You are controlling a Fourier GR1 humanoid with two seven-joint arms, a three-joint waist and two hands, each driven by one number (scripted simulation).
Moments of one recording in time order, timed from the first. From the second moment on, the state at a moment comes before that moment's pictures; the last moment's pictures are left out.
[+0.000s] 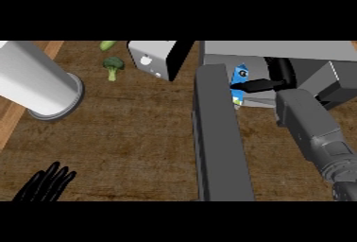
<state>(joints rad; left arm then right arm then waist) 0.49 0.12 0.09 -2.09 0.37 -0.69 -0.06 -1.04 -0.27 -0.27 -0.09 0.08 -0.01 -0.77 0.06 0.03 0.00</state>
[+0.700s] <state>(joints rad) 0.35 0.04 -0.06 -1.90 0.06 -0.68 -0.13 -0.78 -0.15 -0.27 -0.17 0.04 0.25 -0.87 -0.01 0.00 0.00</state>
